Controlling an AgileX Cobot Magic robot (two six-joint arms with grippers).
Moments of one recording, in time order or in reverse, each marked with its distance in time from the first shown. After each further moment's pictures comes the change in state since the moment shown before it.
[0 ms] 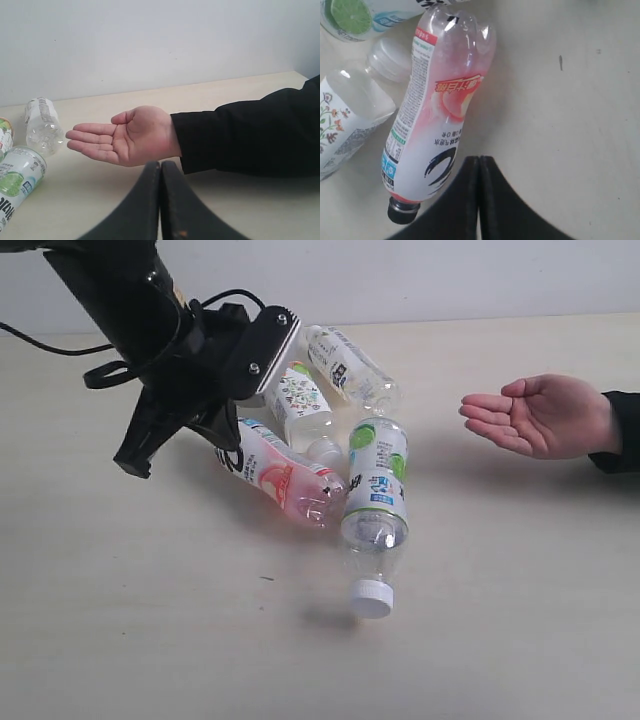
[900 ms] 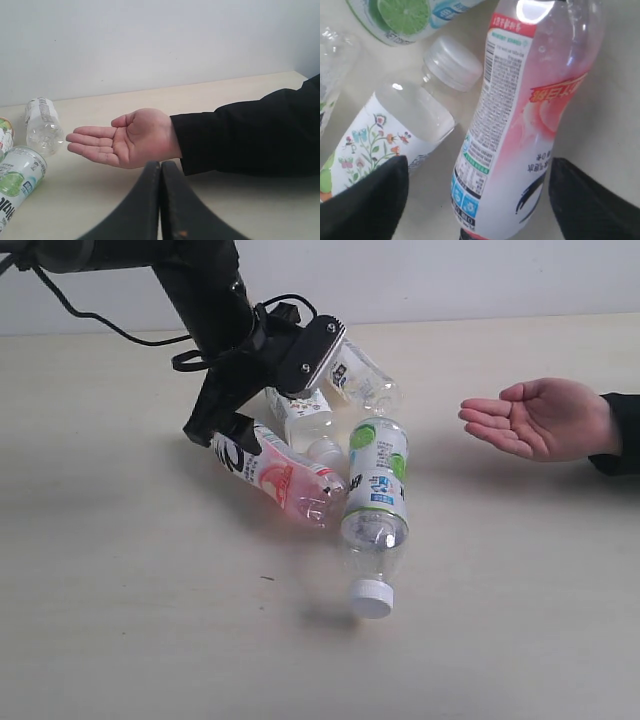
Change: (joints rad) left arm 0.000 0.284 -0.292 0.044 -0.010 0.077; right arm 0.000 0.000 0.000 0.000 0.000 0.000
